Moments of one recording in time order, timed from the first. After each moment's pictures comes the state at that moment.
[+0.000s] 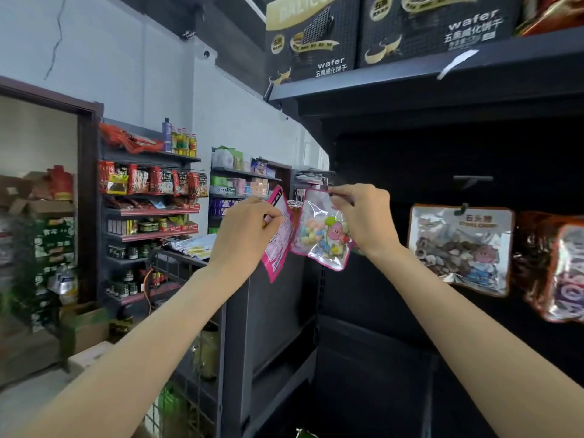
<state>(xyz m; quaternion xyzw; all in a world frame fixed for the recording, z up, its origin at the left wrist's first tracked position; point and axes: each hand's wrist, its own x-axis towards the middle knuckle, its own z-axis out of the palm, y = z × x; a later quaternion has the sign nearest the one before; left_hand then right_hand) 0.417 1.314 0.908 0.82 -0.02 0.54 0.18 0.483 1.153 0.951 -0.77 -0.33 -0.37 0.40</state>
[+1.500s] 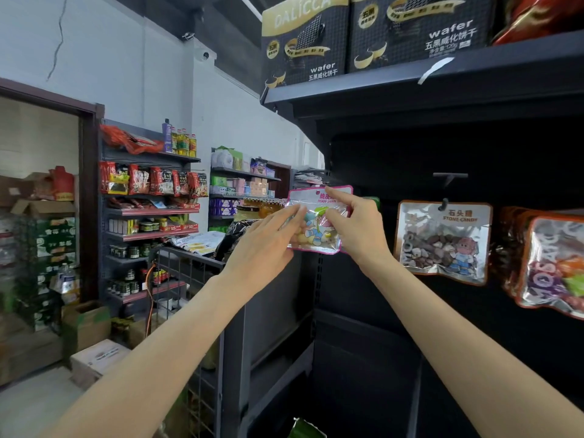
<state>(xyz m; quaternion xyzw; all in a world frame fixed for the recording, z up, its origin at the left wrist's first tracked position) 0.421 1.298 0.883 0.88 -0.13 0.45 -0.01 0.463 1.143 0.919 -0.72 -0.31 -0.27 0.56</state>
